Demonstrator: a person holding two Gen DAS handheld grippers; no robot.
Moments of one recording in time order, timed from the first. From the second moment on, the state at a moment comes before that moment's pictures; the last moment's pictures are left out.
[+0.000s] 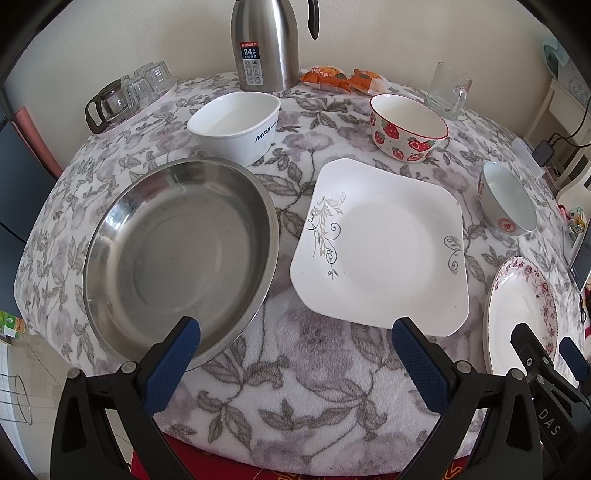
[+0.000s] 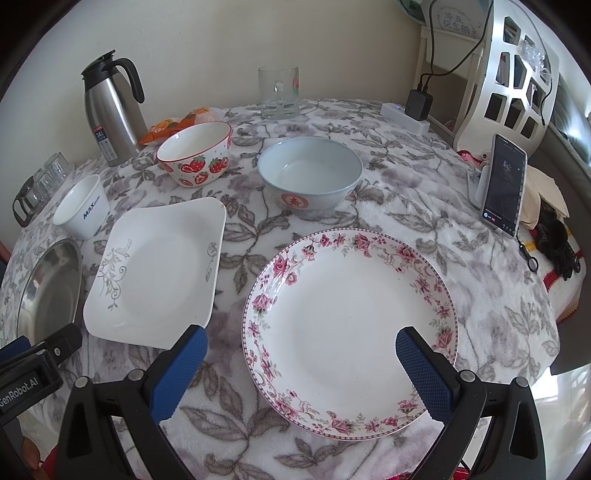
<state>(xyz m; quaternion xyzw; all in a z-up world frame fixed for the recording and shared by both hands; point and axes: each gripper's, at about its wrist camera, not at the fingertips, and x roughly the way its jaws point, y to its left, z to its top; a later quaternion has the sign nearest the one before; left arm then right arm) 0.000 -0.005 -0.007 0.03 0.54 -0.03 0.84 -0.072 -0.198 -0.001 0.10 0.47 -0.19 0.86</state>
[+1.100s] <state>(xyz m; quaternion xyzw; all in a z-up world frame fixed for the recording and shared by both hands) 0.019 0.128 0.010 -0.13 0.50 0.10 0.85 -0.040 -0.116 0.017 0.09 0.42 -0.04 0.90</state>
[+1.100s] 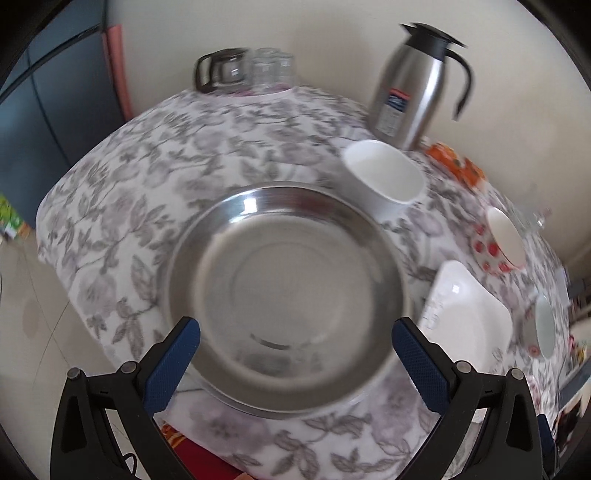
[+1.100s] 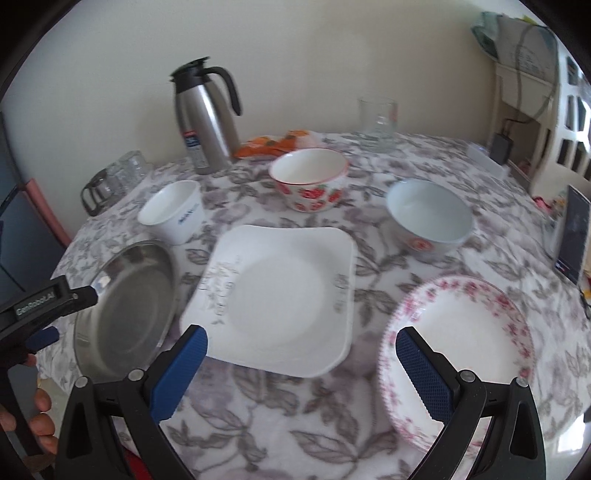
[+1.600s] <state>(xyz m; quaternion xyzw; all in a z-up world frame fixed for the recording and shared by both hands) 0.024 0.209 -0.009 -0.19 0.50 0.17 0.83 -0.003 -0.041 -0.002 0.05 0.42 0.05 0.90</state>
